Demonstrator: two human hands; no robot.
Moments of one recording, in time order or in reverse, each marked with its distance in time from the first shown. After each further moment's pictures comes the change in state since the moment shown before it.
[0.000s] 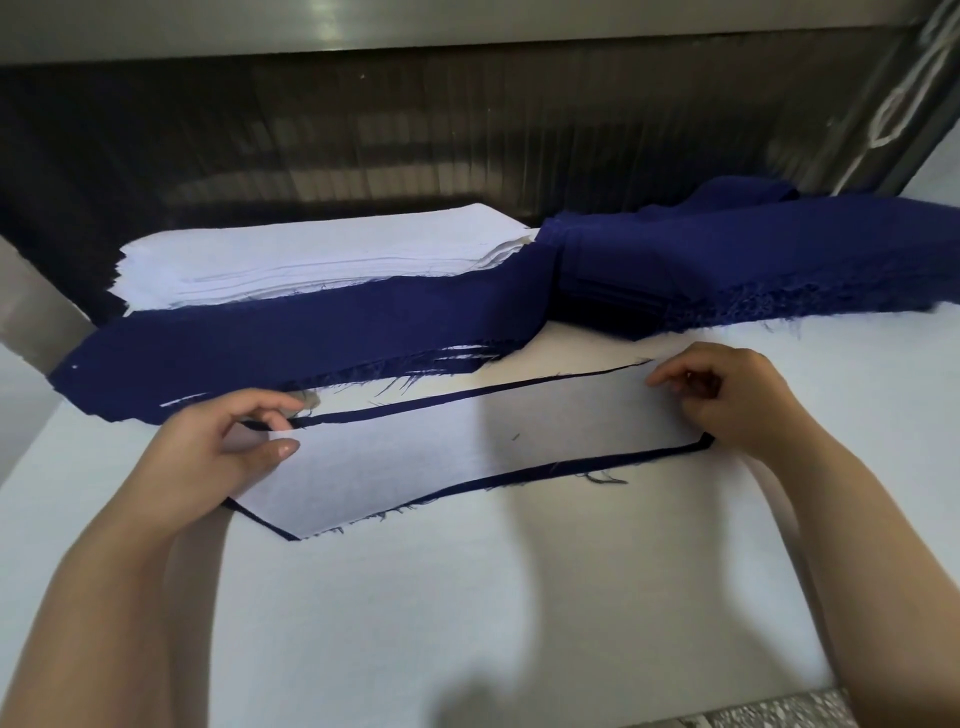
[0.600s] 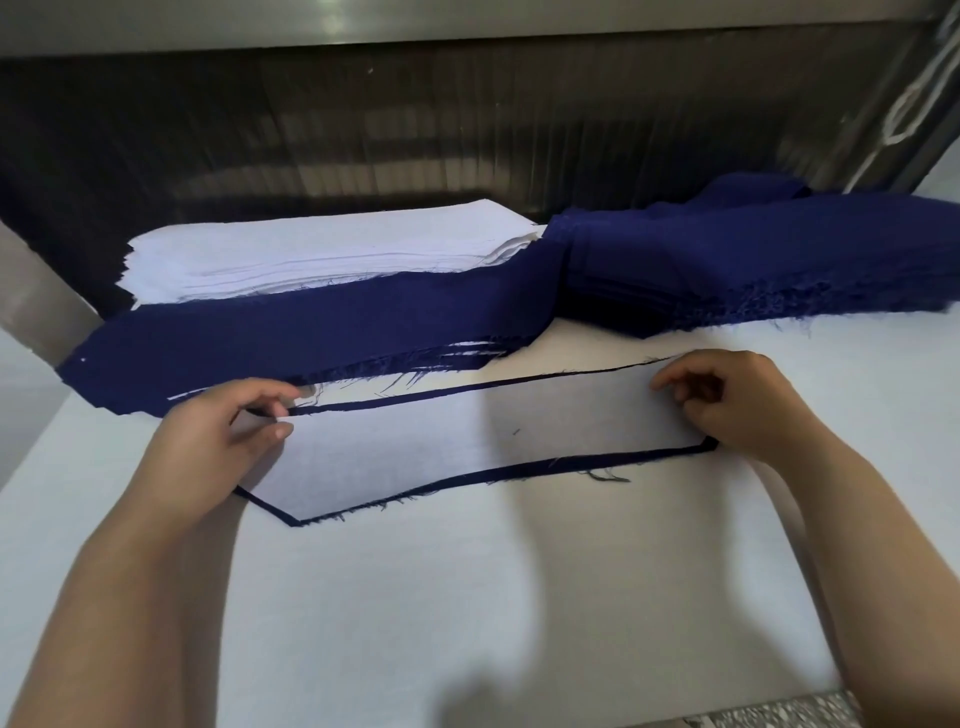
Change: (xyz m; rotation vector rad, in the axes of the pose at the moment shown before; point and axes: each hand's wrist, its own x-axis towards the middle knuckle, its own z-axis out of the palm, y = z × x) left_hand 0.003 -0.005 0.004 0.202 0.127 -0.014; right_hand -0.001 -0.005 0.000 -0.095 -0.074 0.067
